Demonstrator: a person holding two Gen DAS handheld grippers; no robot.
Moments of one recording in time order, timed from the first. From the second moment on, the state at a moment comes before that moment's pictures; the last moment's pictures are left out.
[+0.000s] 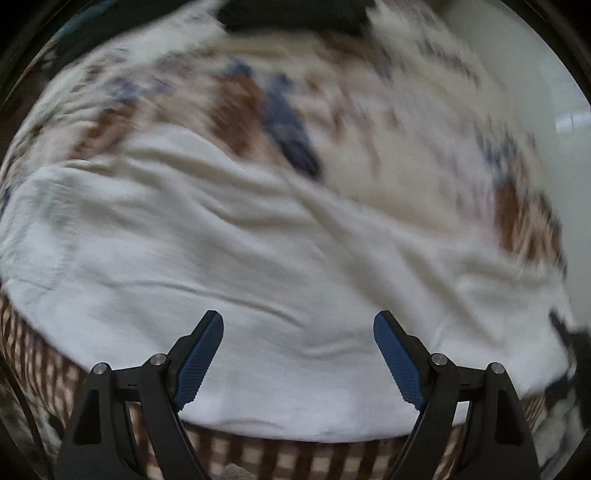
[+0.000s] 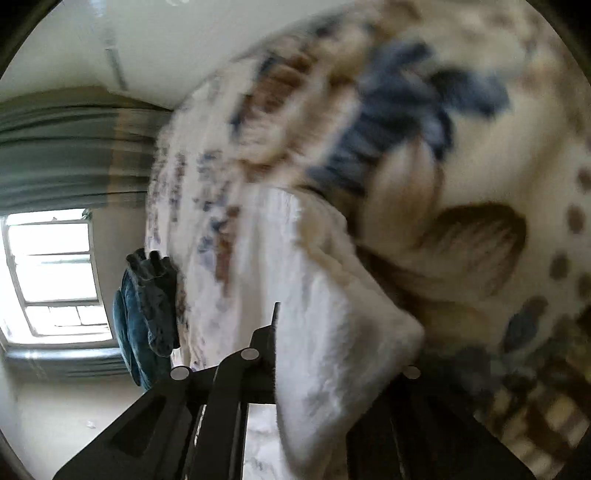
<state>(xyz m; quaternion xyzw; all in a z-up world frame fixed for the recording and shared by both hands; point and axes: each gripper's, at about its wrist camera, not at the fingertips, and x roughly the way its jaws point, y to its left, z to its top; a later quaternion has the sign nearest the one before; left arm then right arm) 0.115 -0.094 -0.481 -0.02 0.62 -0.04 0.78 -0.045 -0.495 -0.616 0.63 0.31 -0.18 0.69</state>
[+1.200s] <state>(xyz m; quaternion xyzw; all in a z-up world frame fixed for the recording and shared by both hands) 0.168 0.261 -0.466 -0.15 0.62 0.03 0.77 0.139 0.130 -0.607 -0.07 0.61 0.10 0.78</state>
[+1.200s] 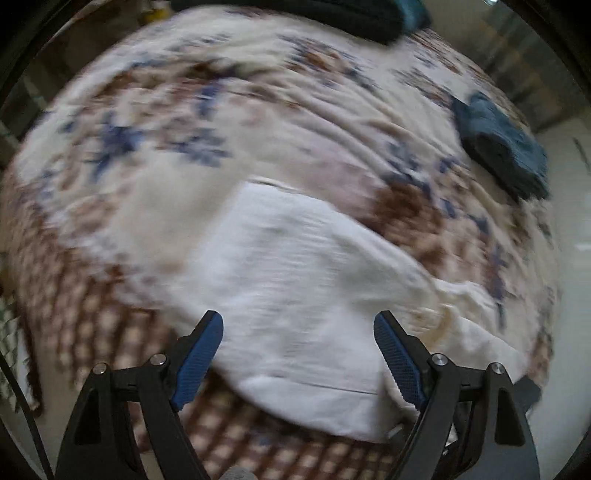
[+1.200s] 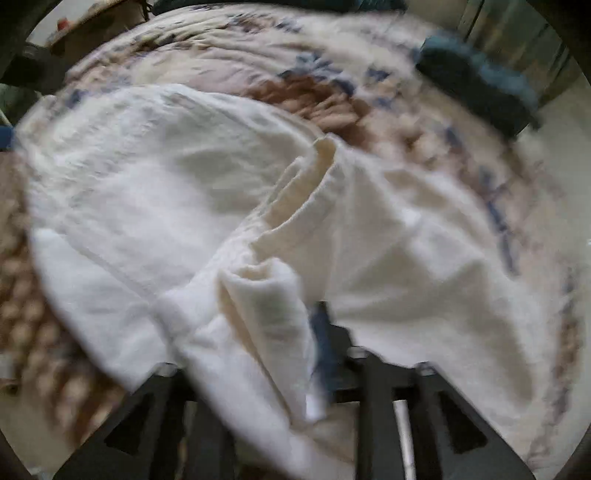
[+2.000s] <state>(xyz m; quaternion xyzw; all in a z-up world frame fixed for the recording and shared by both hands) 0.166 0.122 -0.555 0.00 0.74 -0.08 0.67 0.073 -0.129 -0.608 0.34 0.63 -0.07 0.69</state>
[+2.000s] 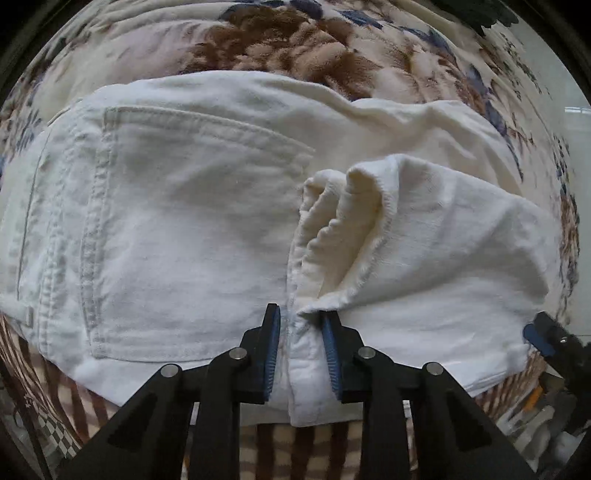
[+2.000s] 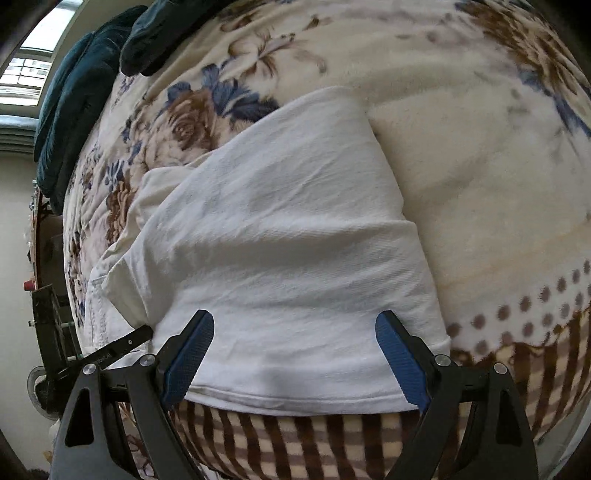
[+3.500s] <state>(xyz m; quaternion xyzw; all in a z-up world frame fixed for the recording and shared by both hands) 0.131 0.325 -0.555 -0.33 0.68 0.14 0.63 0.142 0.067 -0.582 0.15 0.72 0.05 0.67</state>
